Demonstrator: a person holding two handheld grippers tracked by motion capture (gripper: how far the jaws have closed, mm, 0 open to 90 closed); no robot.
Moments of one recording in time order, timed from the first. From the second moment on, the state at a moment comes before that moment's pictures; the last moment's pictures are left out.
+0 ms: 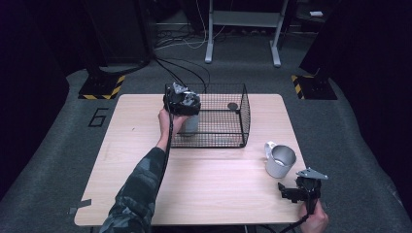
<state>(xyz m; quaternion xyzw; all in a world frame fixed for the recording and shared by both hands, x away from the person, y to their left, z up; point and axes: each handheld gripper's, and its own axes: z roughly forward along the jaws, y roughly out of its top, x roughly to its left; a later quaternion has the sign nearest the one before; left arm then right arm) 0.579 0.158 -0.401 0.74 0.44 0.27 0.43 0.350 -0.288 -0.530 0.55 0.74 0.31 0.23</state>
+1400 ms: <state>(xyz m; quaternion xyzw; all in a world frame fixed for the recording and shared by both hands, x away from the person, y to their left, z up) 0.569 0.165 -0.398 0.72 0.45 0.28 0.45 0.350 -0.288 -0.530 0.55 0.74 0.31 0.23</state>
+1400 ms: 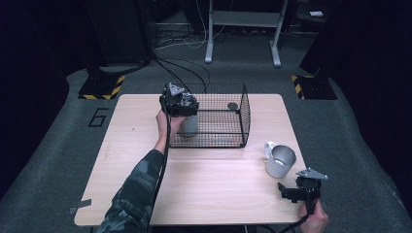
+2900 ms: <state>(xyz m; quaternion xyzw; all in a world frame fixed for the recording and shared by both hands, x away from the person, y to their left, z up) 0.464 0.230 -0.363 0.74 0.41 0.30 0.45 0.350 -0.287 -0.530 0.55 0.74 0.31 0.23</state>
